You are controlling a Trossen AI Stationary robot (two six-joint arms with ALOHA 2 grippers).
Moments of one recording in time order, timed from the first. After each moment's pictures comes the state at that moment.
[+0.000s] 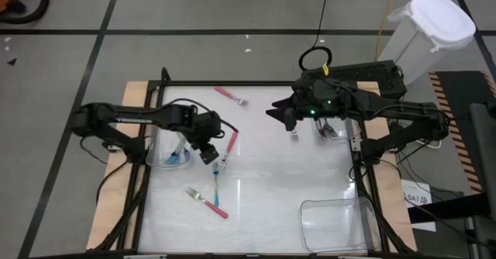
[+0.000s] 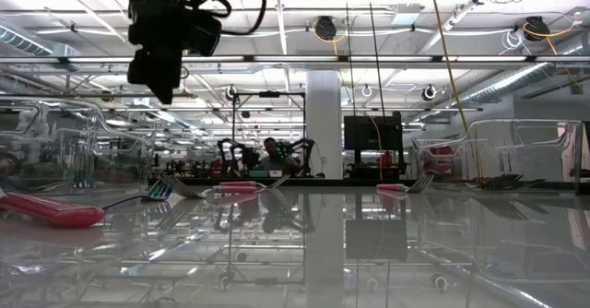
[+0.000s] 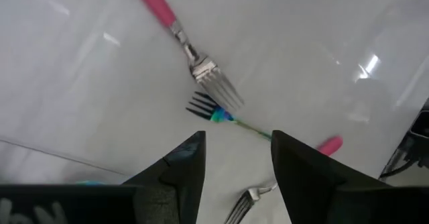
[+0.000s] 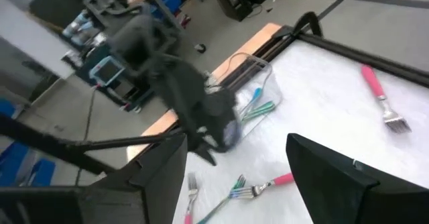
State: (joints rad) left arm 0.11 1.41 1.08 -0.91 0.28 -0.56; right arm -0.08 1.24 1.33 -0.46 0.08 0.68
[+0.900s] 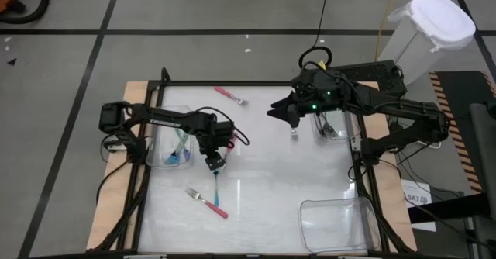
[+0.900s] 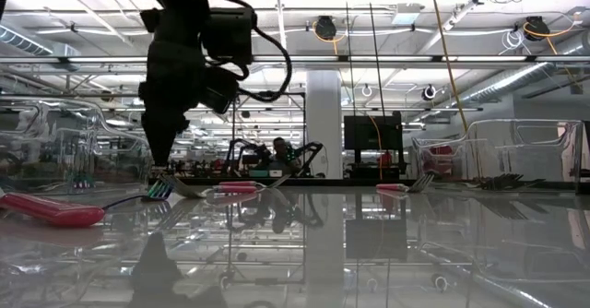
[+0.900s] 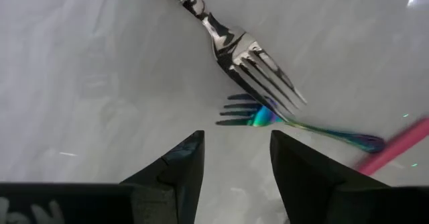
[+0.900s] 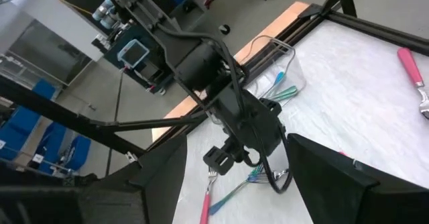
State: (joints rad) left arm 0.12 1.69 1.08 -0.89 0.32 -0.34; right arm -0.18 1.24 1.33 -0.46 -0.14 0.67
